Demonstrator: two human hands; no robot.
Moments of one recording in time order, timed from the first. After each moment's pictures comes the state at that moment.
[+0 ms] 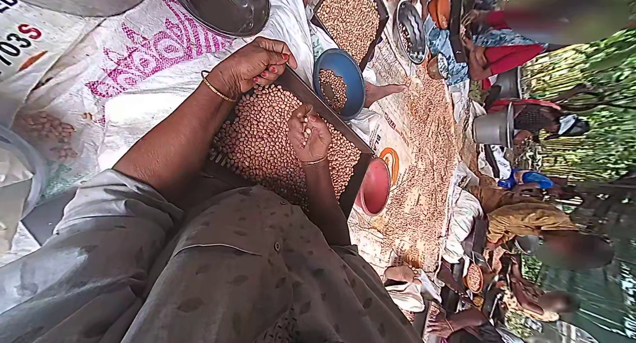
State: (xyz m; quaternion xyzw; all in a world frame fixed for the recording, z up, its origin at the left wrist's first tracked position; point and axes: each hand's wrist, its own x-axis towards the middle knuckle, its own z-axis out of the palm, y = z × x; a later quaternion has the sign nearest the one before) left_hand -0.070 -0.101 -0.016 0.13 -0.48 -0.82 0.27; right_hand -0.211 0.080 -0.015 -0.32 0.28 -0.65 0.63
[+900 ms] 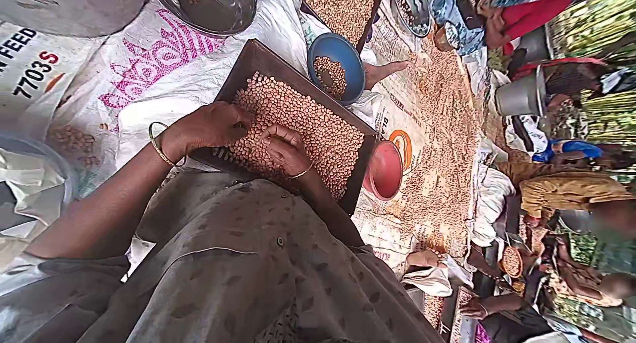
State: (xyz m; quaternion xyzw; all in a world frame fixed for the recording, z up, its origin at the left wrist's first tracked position) left_hand 0.021 -0.011 -0.001 0.22 -0.87 -0.44 0.03; right_hand -0.162 0.130 -0.013 -0.48 0.51 -0.49 0.52
